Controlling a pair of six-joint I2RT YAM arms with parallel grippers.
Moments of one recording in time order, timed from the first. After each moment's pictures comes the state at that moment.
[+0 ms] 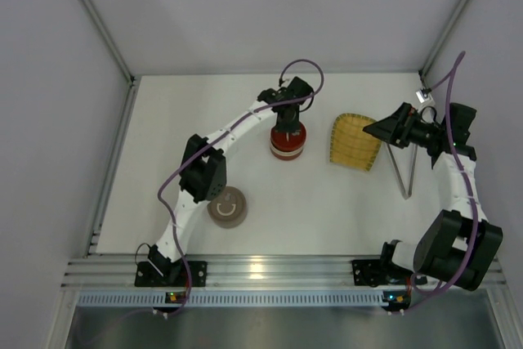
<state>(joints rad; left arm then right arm) -0.73 2.32 2.20 -0.90 -0.28 -0.58 -0.37 1.26 0.93 -0.28 -1.17 0.34</state>
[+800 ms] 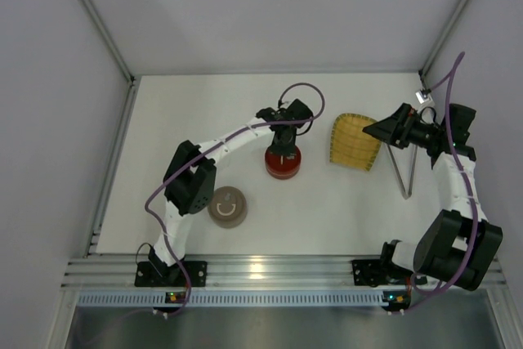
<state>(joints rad) -0.80 2.13 1.84 -0.85 -0.28 -0.60 -0.37 1.25 0.93 -0.28 -1.17 0.34</state>
